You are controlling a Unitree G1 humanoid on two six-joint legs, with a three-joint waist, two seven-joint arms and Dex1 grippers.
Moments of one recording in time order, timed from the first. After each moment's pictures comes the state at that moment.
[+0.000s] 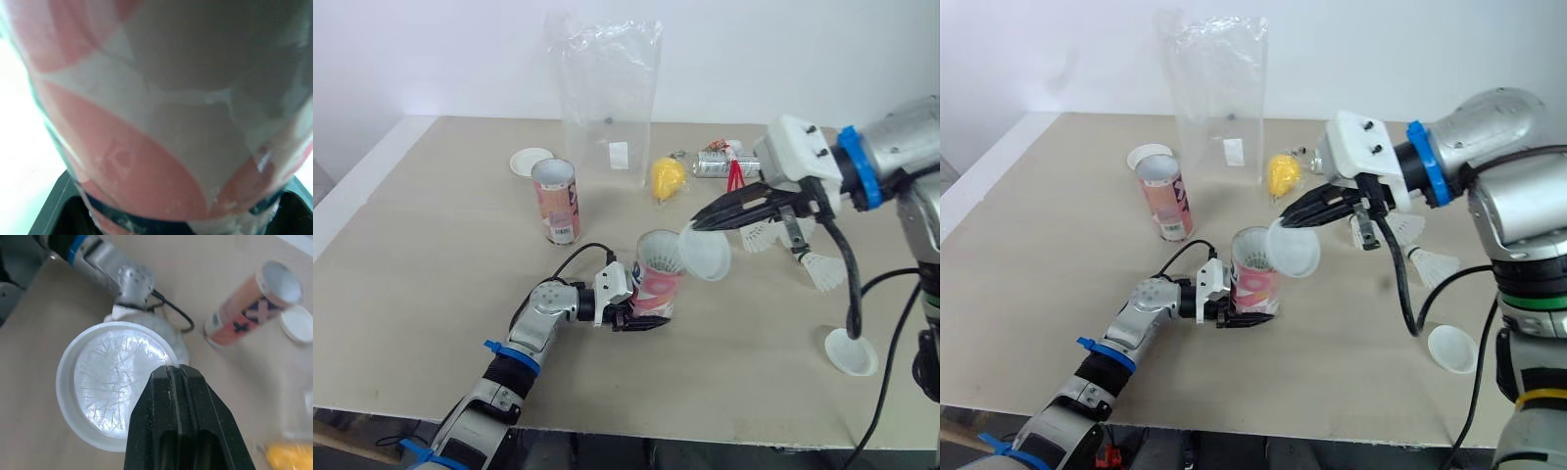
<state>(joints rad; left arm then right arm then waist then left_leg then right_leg) -0.52 0.15 -0.28 0.43 -0.13 -0.10 -1.15 -1.08 -0.93 0.23 -0.11 0.38 0.50 1.53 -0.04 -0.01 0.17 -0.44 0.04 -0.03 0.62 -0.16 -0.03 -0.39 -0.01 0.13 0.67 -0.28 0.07</state>
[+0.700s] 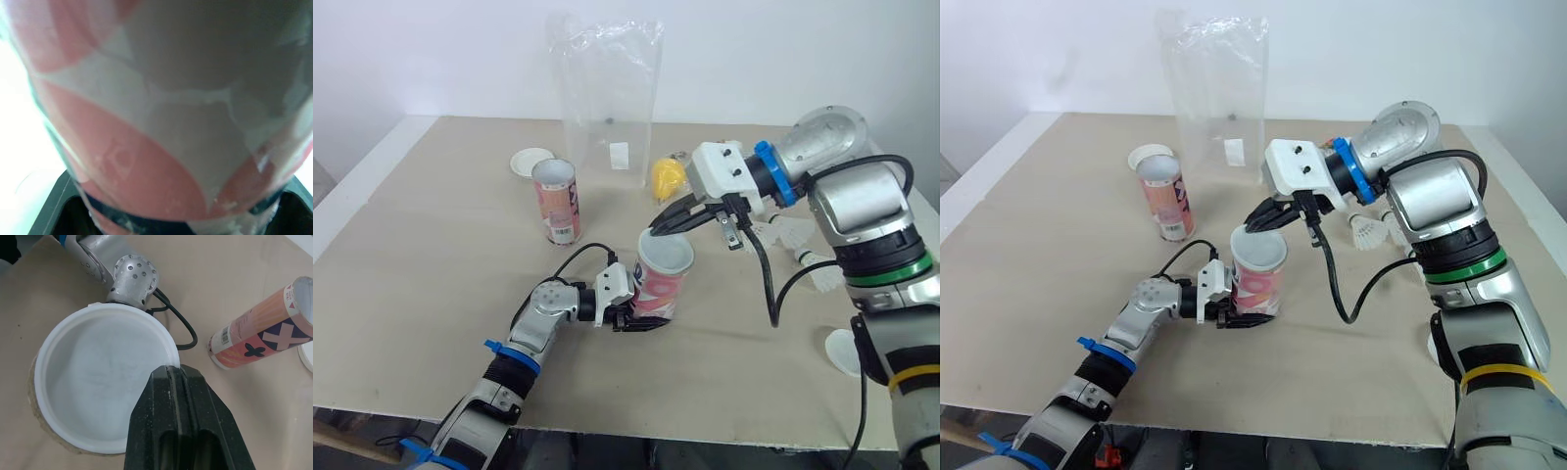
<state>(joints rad) -0.52 0.16 -0.29 0.43 -0.12 -0.11 -1.13 -1.13 -0.73 0.35 0.11 0.21 0.24 1.57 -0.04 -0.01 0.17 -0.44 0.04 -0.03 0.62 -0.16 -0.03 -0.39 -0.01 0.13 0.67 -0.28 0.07</state>
